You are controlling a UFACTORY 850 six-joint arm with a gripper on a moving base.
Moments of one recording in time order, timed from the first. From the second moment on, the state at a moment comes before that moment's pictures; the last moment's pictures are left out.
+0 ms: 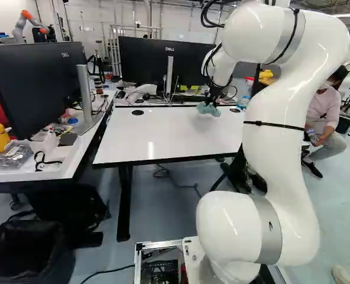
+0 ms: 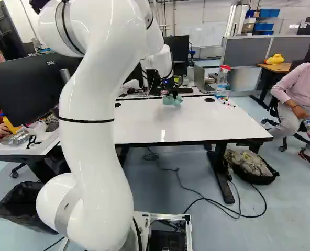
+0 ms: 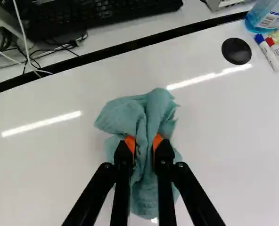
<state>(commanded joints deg) -13.5 -27.0 -81.1 0.0 -23.2 0.0</state>
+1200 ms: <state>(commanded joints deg) -5.2 -29.0 -83.7 0.0 -18.9 0.0</state>
